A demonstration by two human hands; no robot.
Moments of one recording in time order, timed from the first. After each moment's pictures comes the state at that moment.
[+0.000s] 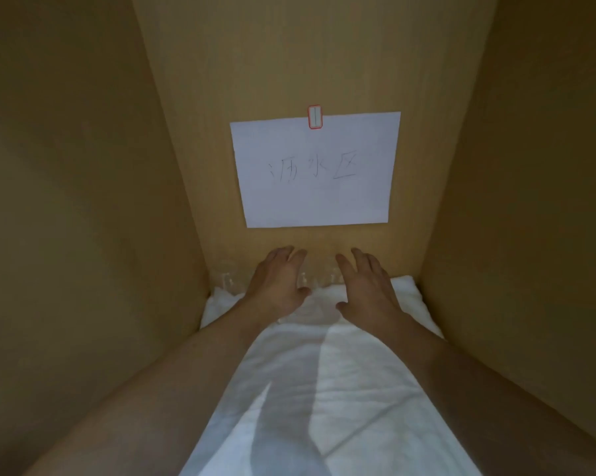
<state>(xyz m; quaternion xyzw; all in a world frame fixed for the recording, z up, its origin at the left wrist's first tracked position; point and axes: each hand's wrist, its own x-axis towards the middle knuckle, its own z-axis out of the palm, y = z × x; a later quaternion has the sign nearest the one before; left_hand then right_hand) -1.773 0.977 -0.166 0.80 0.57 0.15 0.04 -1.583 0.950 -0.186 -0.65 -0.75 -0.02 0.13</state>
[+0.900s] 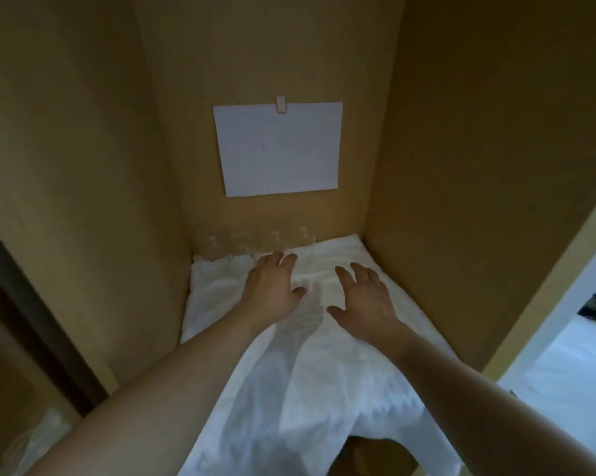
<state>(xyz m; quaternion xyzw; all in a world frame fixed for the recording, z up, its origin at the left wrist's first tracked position) -1.791 0.825 -0.185 0.84 0.51 0.17 0.05 -1.607 0.752 -0.196 -0.74 -0.66 0.00 0.11</state>
